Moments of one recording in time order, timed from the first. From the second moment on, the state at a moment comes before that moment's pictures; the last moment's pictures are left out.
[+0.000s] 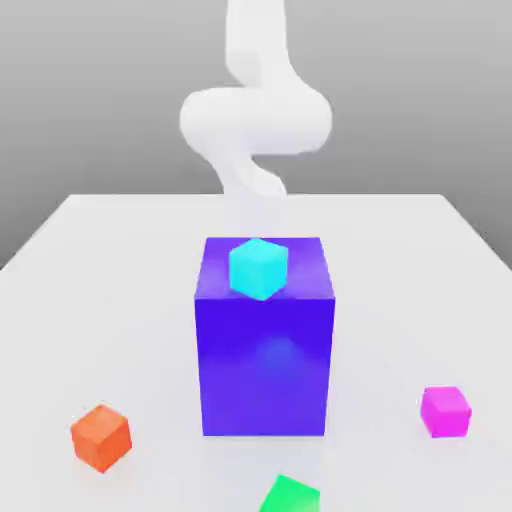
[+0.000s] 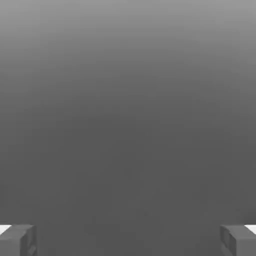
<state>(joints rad) 0.05 -0.71 0.01 -2.33 -0.01 2.34 0.72</state>
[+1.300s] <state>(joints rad) 0.48 0.33 0.12 -2.56 -0.15 2.88 -0.11</state>
